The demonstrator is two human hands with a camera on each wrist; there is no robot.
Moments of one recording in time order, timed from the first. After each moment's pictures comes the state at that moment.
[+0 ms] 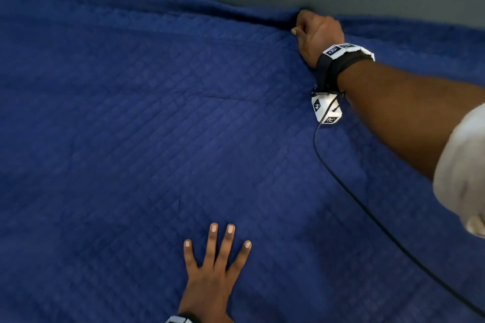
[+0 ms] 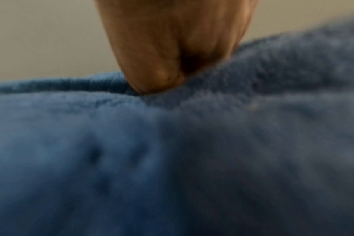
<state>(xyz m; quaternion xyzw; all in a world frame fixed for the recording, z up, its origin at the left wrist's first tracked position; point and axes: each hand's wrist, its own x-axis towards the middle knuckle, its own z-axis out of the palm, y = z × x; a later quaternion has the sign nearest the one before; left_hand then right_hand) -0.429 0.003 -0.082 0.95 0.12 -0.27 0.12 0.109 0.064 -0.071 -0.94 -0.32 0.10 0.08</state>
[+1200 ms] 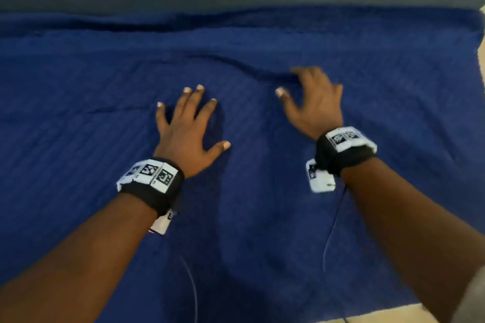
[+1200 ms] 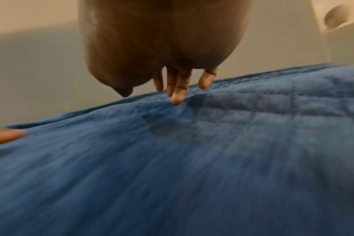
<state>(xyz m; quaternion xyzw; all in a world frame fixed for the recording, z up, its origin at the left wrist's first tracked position) -0.120 0.038 -0.057 0.97 0.09 -0.09 0.20 0.052 -0.205 -0.048 -0.96 -0.23 0.00 0.17</state>
